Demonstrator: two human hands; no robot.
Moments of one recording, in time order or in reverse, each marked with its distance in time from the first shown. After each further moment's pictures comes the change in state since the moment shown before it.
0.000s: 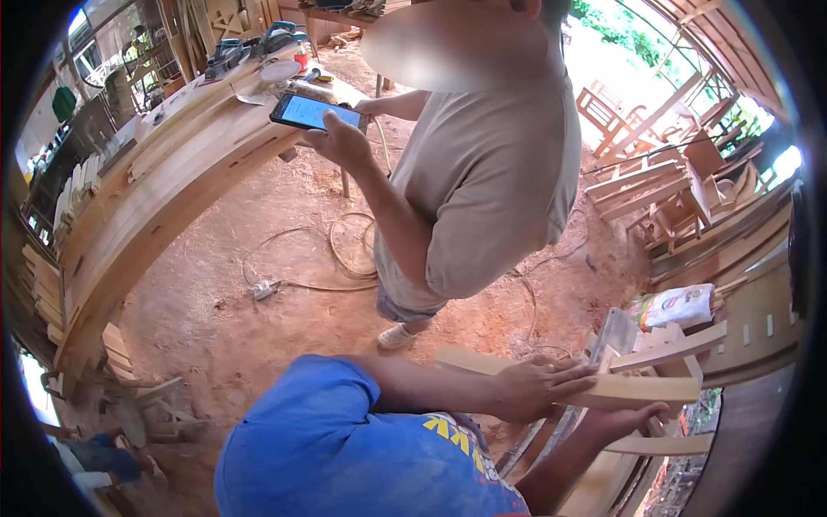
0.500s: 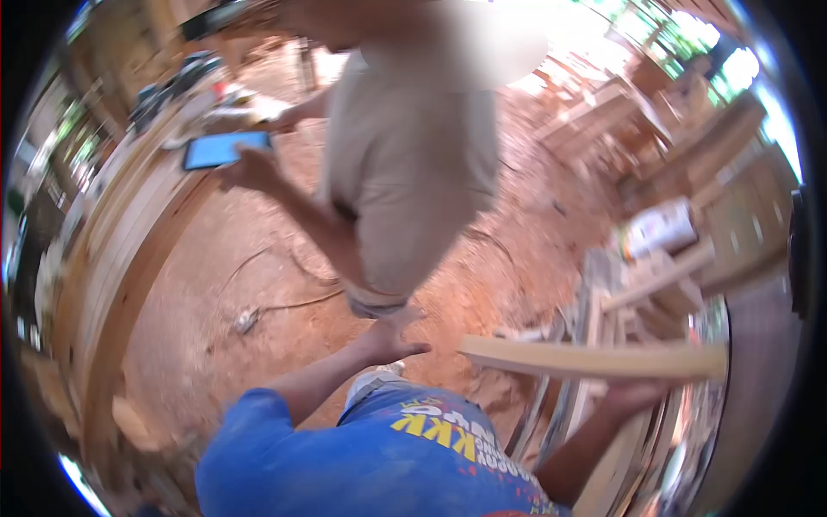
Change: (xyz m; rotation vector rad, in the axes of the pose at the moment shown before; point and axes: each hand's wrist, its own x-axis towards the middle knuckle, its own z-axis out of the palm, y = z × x) left_hand -0.168 -0.133 -0.046 -0.156 -0.021 -0.624; right_hand 0.023 -0.040 -0.051 -0.048 -0.159 -0.164
